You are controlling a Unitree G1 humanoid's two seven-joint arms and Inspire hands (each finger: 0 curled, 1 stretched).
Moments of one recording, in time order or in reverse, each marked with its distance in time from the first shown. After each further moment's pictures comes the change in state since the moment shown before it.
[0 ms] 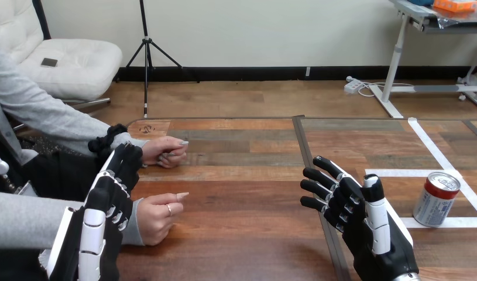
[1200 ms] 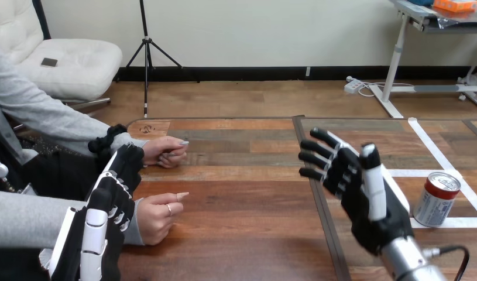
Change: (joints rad) left arm 0.000 0.001 0.000 -0.001 0.002 0.012 -0.006; right arm -0.195 -0.027 -0.021 0.099 -0.031 0.001 -0.047
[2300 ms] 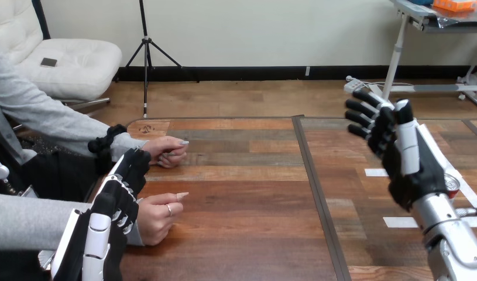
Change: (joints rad) left arm -0.009 0.000 0.013 0.035 -0.007 -0.022 -0.055; right arm -0.240 -0.116 -0.102 0.242 -0.050 -0.044 -0.096
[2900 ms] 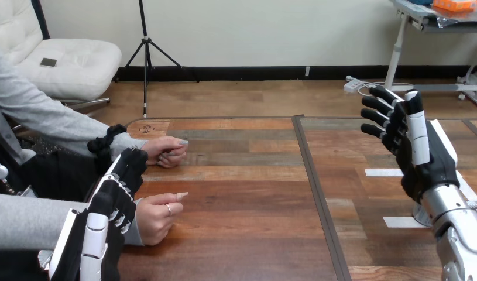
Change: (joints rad) left arm 0.000 0.000 0.006 0.000 0.000 0.000 0.003; right arm -0.117 -0.054 -0.027 0.211 -0.034 -0.021 -0.038
